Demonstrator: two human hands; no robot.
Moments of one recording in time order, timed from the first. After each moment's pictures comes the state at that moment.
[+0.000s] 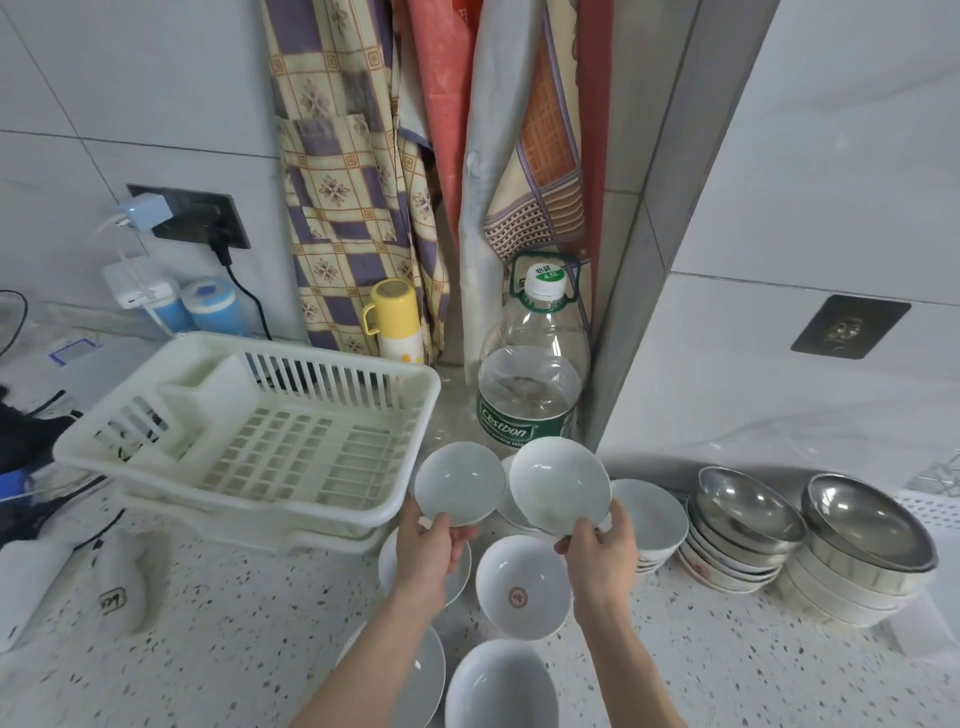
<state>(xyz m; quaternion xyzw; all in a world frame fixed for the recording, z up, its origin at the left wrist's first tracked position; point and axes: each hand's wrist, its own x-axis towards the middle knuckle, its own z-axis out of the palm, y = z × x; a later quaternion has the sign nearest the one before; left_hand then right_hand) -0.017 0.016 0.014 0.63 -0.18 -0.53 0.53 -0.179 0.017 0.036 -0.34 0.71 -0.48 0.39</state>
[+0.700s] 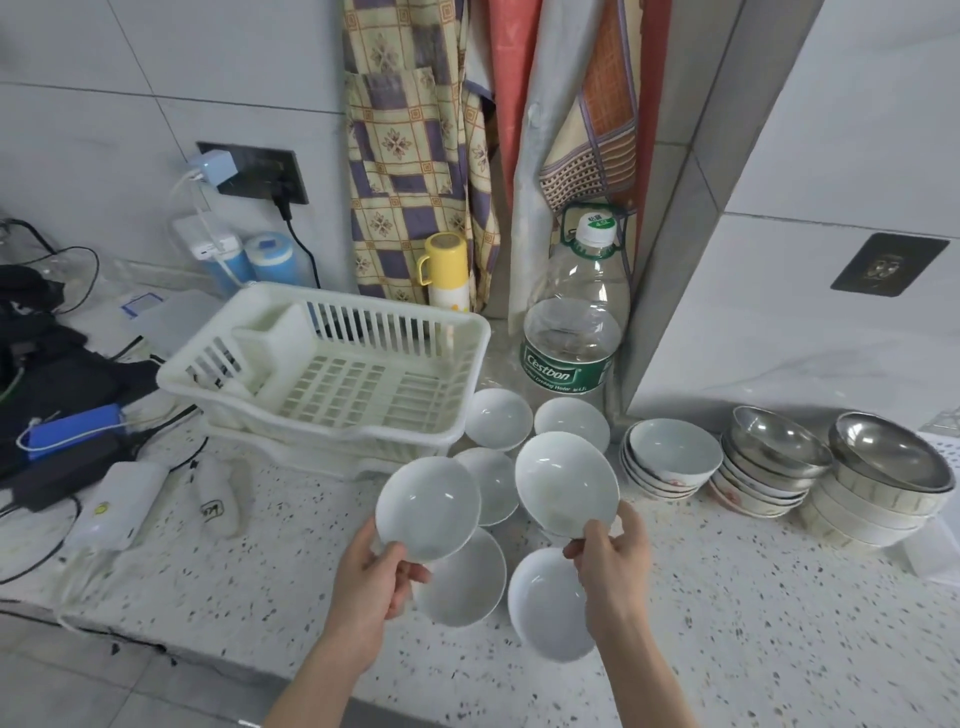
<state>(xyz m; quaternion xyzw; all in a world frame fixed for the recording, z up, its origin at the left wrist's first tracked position) 0.086 0.168 0.026 0.65 -0.25 -0.52 0.49 -0.138 0.120 0.042 -0.34 0.68 -0.48 0.45</state>
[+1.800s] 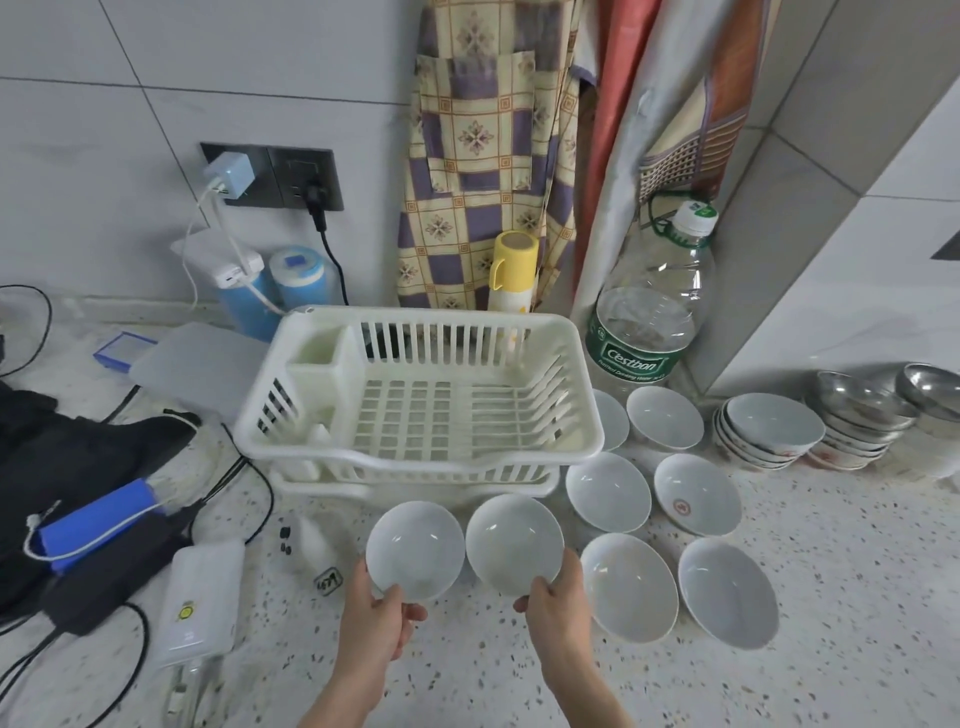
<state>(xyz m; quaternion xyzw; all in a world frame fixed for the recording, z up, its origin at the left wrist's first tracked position) 0.300 0.140 -0.044 0.69 -0.30 -0.55 0.36 0.109 0.147 -0.020 -0.32 0.76 -0.34 0.45</state>
